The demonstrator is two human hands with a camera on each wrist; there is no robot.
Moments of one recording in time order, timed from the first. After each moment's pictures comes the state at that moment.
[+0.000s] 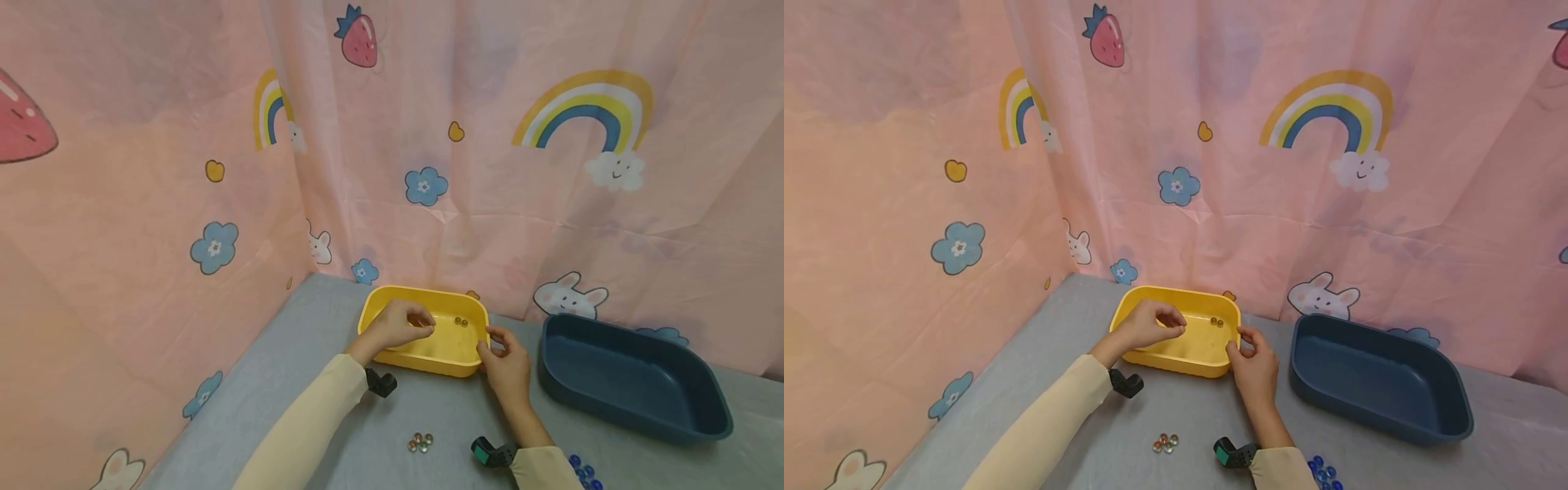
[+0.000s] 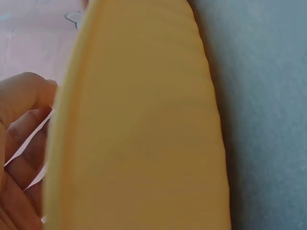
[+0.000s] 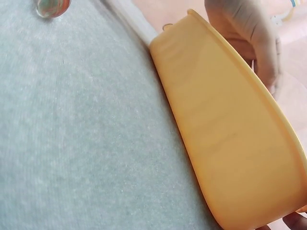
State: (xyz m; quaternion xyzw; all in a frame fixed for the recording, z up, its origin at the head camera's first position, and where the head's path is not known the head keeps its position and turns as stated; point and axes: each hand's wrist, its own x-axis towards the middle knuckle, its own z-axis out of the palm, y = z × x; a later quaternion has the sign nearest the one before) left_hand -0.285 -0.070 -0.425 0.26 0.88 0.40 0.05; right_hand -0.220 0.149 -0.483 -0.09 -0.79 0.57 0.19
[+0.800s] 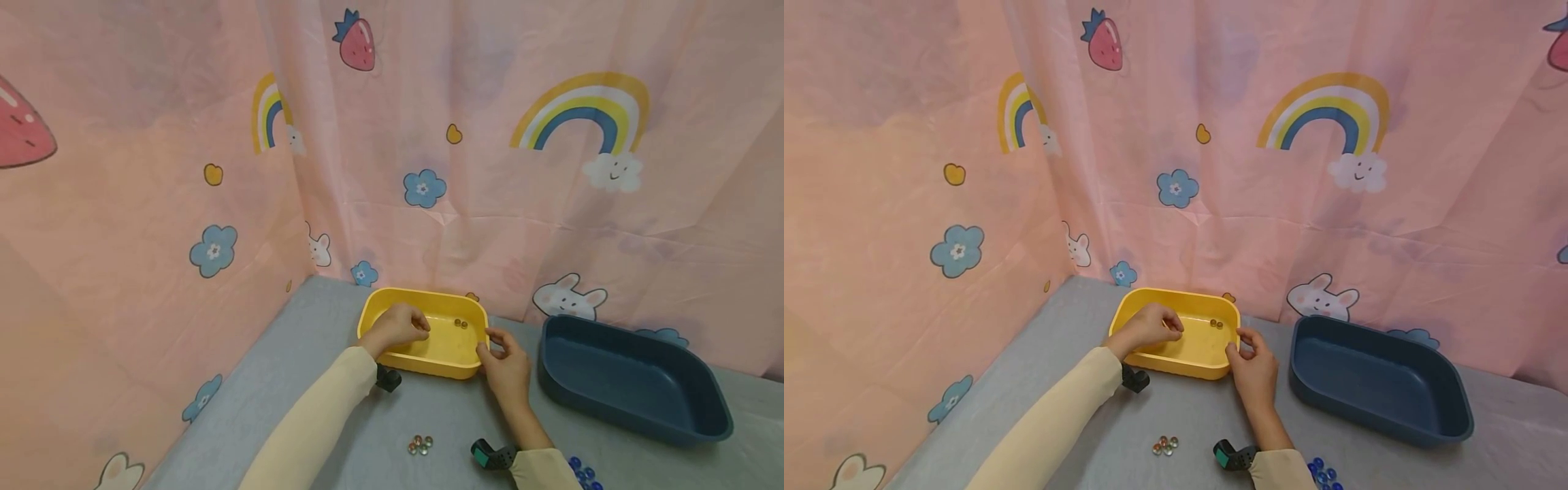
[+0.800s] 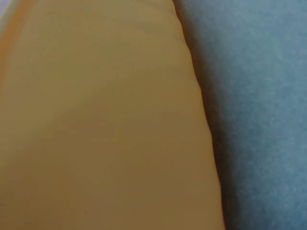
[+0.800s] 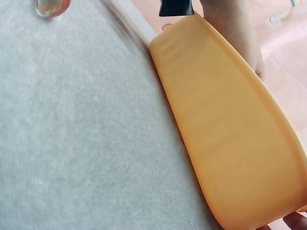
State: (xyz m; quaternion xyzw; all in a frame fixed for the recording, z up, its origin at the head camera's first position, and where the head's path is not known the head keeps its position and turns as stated) left_hand -0.303 -0.059 -0.439 0.16 0.92 0.33 0.11; right_hand -0.221 0.148 -0.483 -0.10 -0.80 0.56 0.19
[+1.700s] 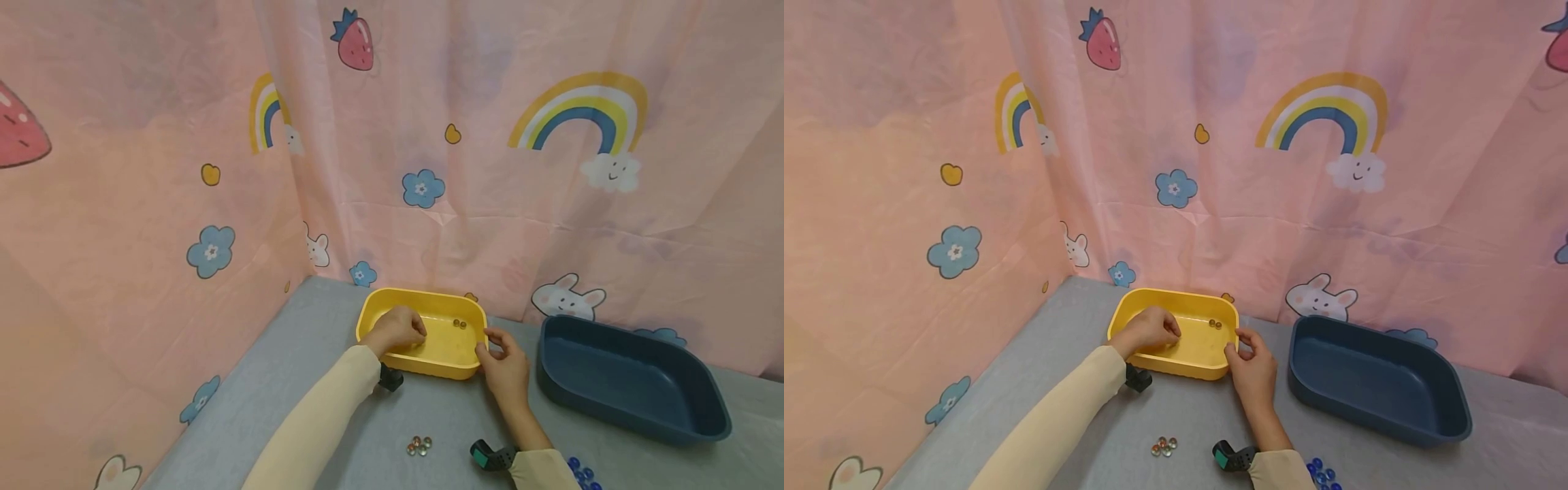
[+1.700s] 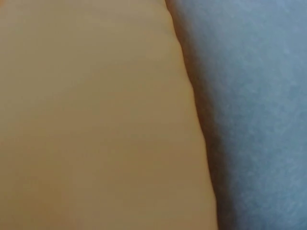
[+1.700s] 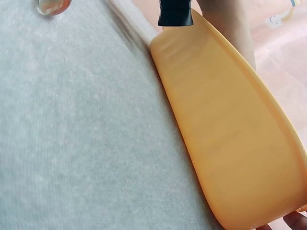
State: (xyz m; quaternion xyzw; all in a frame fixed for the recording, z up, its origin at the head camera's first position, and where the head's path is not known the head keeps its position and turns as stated) left_hand -0.305 -0.053 -0.442 0.13 0.94 0.28 0.14; right_hand -0.222 0.149 -0.485 -0.10 -0.80 0.56 0.20
